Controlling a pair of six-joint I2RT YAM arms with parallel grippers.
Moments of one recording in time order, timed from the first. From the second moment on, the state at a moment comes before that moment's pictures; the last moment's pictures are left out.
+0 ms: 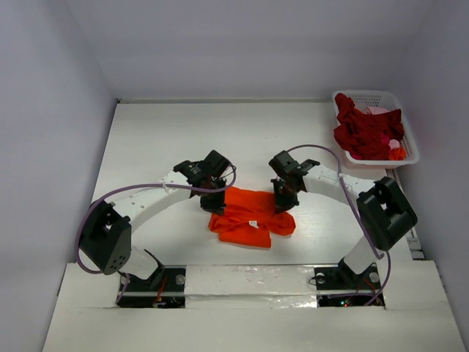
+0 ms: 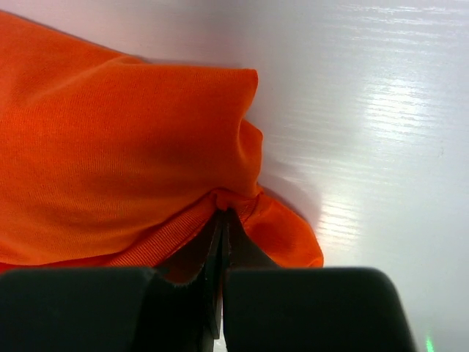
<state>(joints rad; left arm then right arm) -0.72 1.44 1.04 -0.82 0.11 -0.62 0.63 1.64 1.03 -0.69 -0.05 0.59</state>
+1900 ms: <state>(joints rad) -0.72 1.43 0.96 -0.82 0.19 -0.64 0.72 1.39 0.86 -0.85 -0.28 0.58</state>
